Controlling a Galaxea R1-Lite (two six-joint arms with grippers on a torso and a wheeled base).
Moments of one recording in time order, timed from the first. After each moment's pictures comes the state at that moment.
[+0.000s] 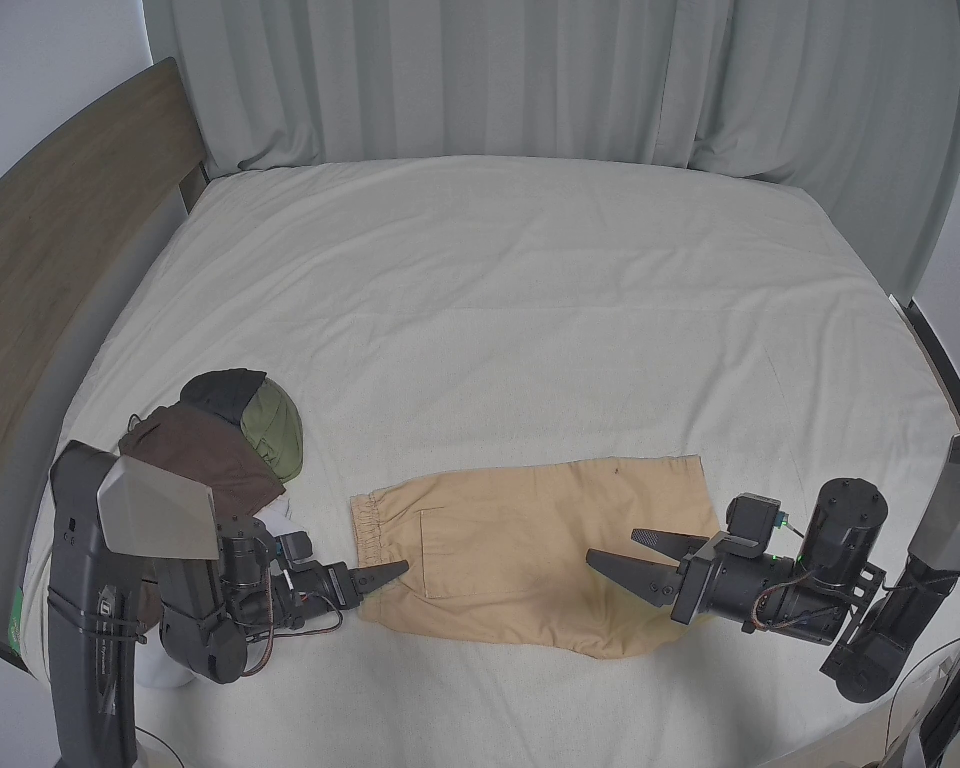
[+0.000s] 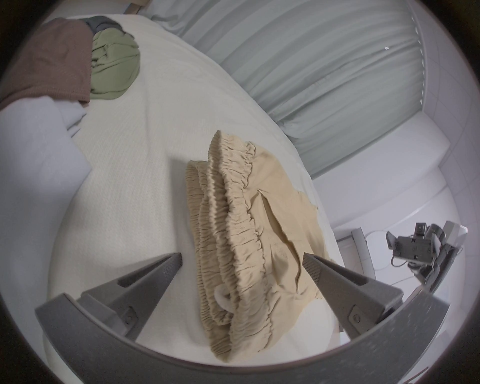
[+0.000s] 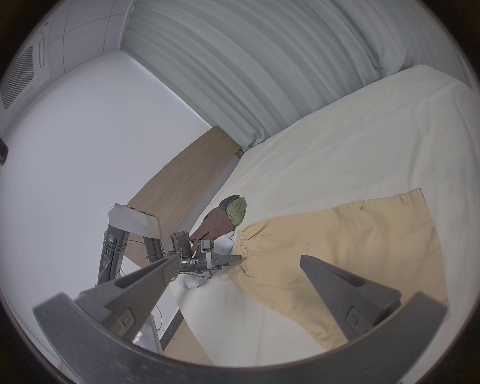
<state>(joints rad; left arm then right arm) -0.22 2.51 -0.52 -1.55 -0.54 -0.52 0.55 1.93 -0.22 -1.54 0.33 0.46</state>
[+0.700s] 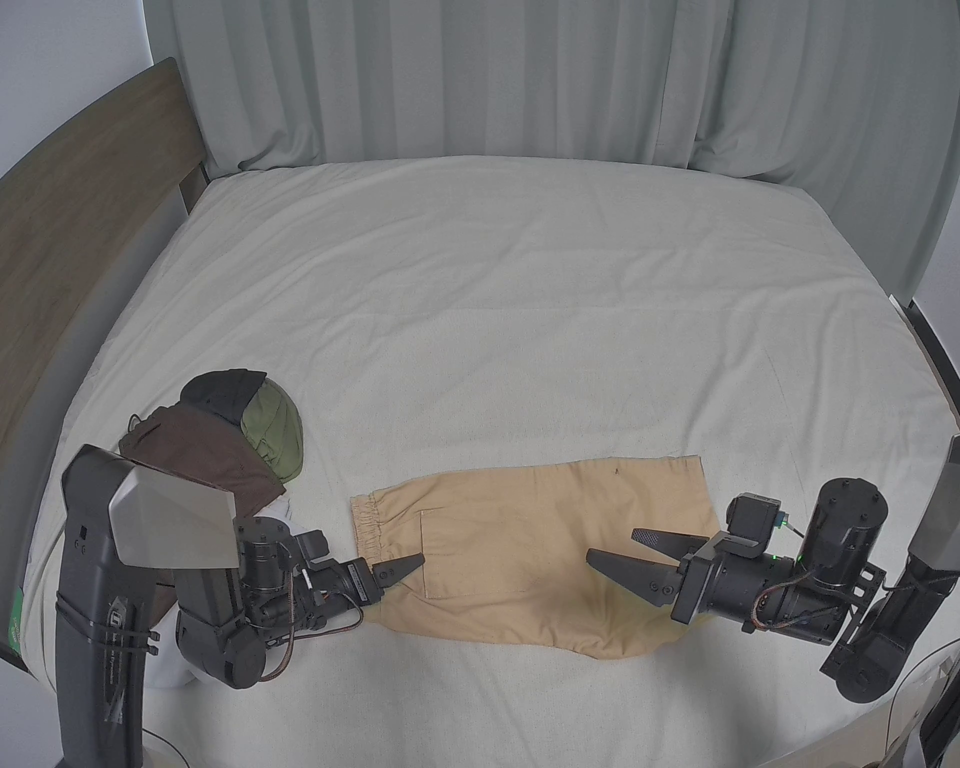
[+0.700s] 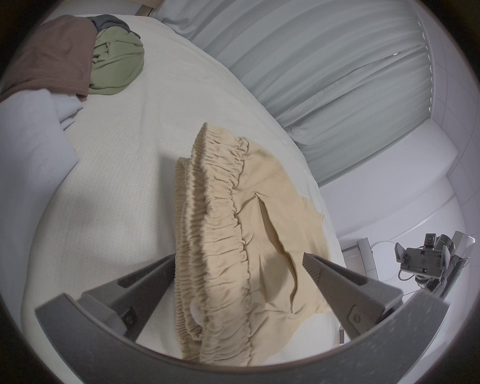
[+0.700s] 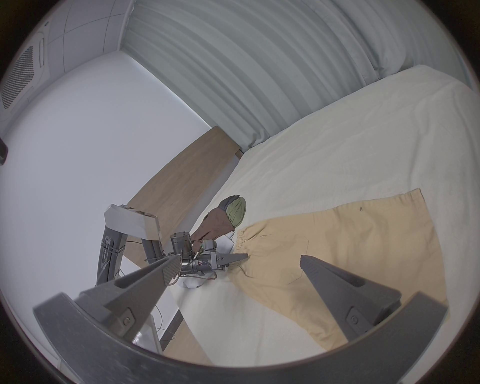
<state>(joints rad) -0.29 2.51 -0.55 -1.55 -0.40 -0.60 0.55 1.94 -0.23 -1.54 0.33 0.46</state>
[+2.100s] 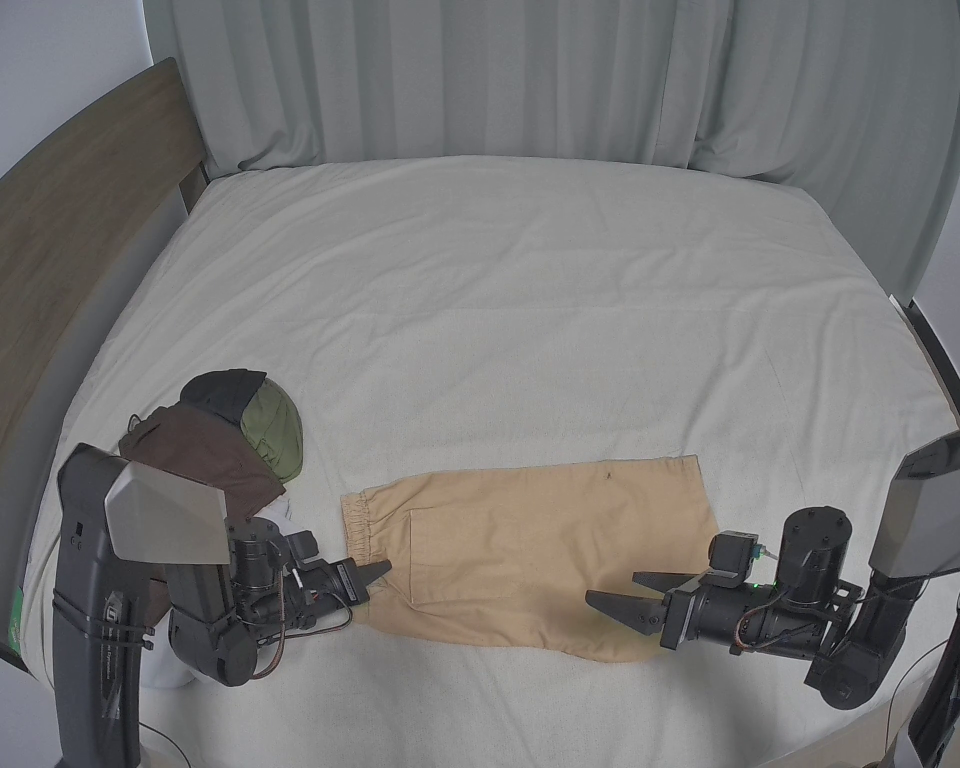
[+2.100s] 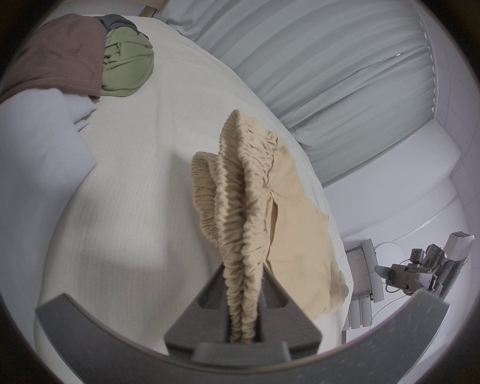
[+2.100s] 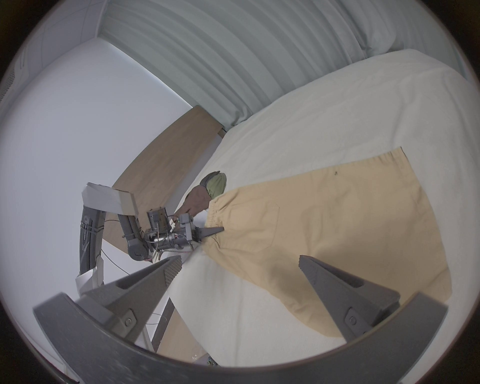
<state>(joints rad) -0.25 2.51 -0.54 -1.55 -0.41 -0.58 0.52 2.07 -0.19 -1.54 0.33 0.44</state>
